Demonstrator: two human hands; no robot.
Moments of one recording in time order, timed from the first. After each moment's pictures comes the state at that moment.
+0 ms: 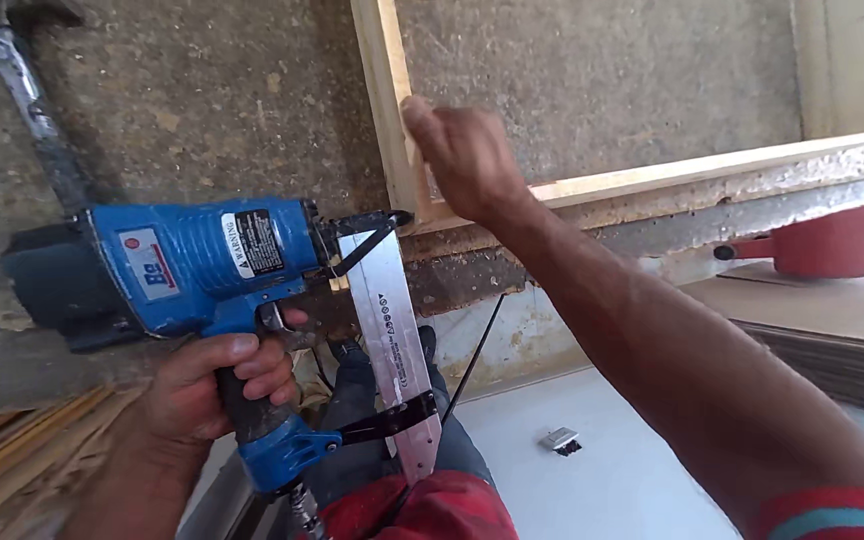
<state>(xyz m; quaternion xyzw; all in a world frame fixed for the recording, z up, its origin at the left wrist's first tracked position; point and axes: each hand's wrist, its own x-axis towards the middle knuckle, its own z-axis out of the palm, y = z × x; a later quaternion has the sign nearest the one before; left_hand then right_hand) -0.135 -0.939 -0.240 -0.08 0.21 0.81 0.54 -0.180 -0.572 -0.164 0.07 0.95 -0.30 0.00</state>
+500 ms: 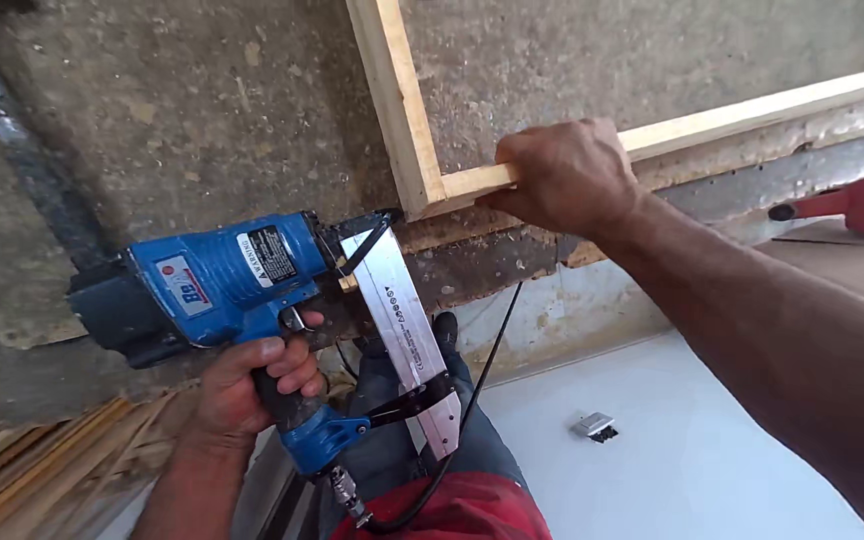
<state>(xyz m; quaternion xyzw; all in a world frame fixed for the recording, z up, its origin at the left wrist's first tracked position) -0.120 -0.934 -0.287 -0.10 0.20 0.82 0.52 -0.119 -0.513 -0.180 -0.03 0.99 0.00 0.11</state>
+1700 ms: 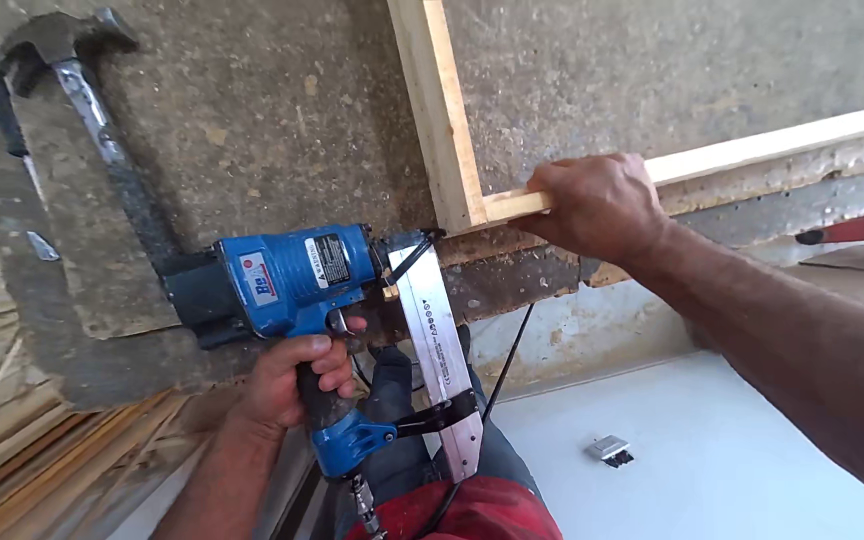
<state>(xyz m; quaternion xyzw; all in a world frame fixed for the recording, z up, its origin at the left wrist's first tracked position) -0.131 -0.936 -0.278 -0.13 0.23 0.79 0.55 -0.118 -0.514 -0.181 -0.04 1.00 -0.01 0.08</state>
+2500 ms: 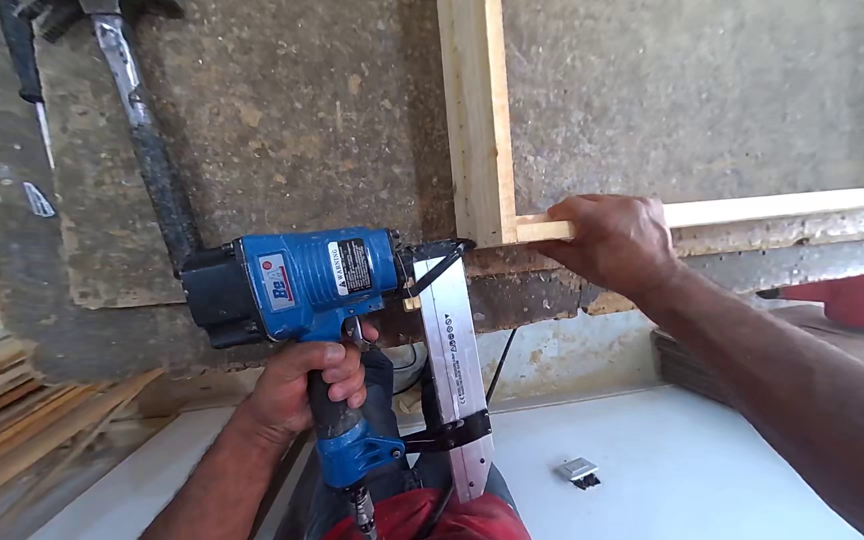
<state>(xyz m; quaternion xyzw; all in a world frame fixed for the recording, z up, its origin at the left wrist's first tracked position) -0.117 -0.931 -0.282 -0.10 0.12 0.83 0.54 -0.118 -0.512 -0.183 -0.04 1.00 0.00 0.08</state>
